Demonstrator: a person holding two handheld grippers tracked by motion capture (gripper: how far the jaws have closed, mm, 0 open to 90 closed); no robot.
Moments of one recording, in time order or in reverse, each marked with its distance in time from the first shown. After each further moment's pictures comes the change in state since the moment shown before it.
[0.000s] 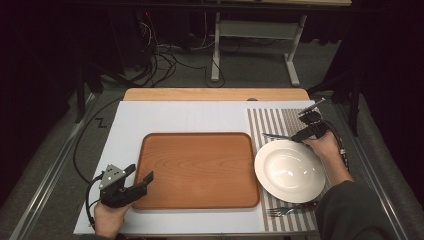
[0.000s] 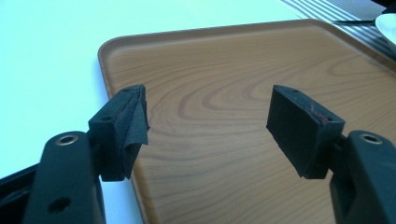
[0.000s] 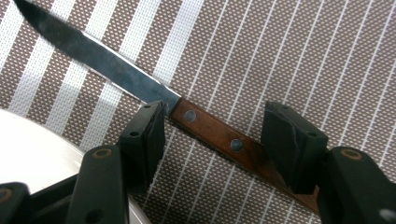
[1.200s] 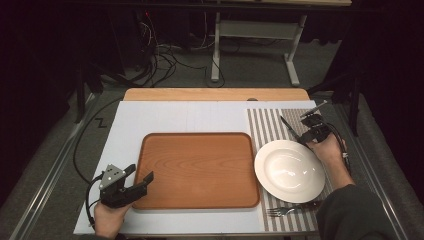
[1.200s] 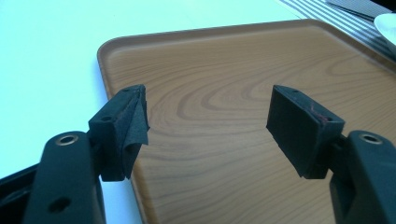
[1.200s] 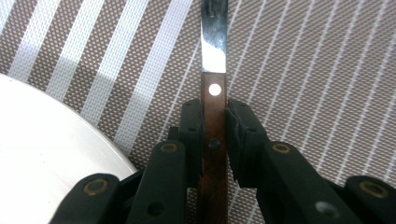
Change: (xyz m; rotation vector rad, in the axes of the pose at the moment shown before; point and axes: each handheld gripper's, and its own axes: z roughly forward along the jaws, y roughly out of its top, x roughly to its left) left arm 0.000 0.000 0.000 -0.002 -0.001 0.003; right arm -0.001 -0.011 -0.007 0.006 -0.009 -0.001
